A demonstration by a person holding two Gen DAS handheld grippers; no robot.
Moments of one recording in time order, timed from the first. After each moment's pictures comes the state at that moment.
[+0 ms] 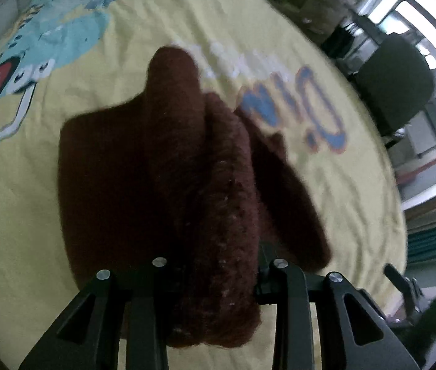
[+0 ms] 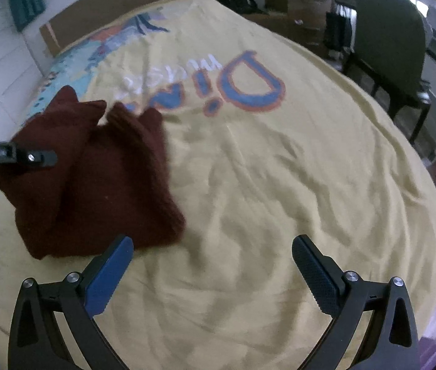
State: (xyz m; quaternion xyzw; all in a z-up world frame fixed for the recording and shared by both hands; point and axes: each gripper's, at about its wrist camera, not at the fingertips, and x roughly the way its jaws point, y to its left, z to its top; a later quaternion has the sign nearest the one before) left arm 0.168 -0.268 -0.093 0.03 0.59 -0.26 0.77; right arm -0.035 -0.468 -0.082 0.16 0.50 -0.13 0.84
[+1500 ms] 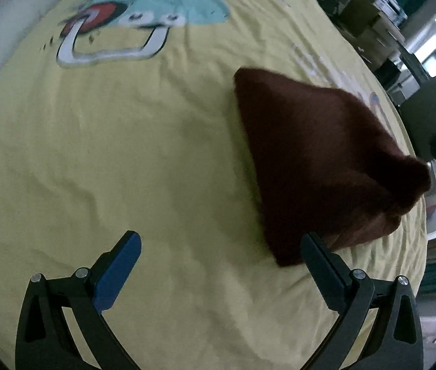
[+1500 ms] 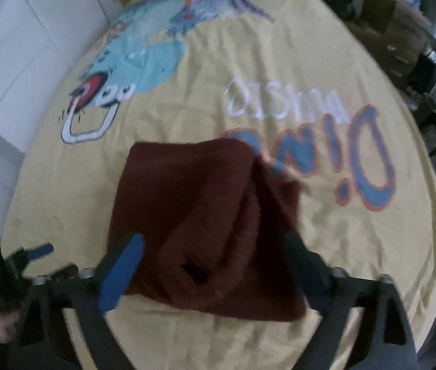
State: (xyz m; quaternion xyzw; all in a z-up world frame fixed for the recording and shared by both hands) left arm 0.148 -0.059 -0.100 -0.03 0.59 -0.18 0.78; right arm 0.149 -0.356 -0.008 0.08 0.57 0.04 0.81
